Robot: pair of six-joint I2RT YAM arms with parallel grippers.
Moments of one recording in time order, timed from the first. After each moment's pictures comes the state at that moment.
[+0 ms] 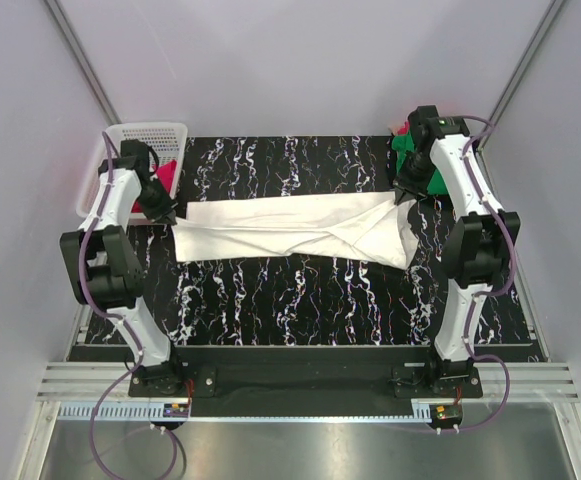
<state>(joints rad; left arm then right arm) 0.16 1.81 1.55 -0.97 0.08 -0.44 0.10 2.03 2.04 -1.31 -0.01 0.60</state>
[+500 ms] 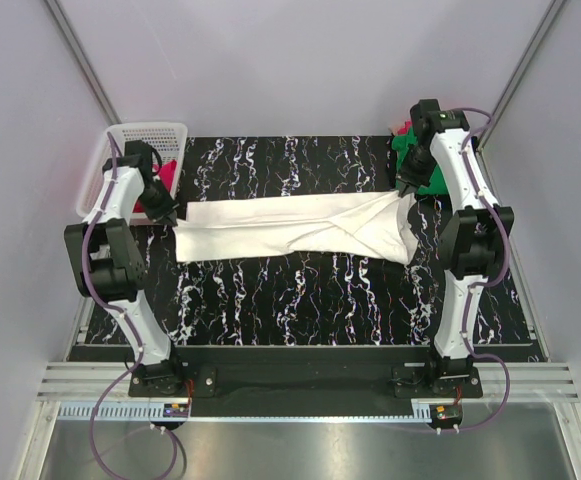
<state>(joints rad) 0.15 1.88 1.58 -0.98 0.06 -0.44 0.08 2.14 2.18 -1.34 0.03 0.56</state>
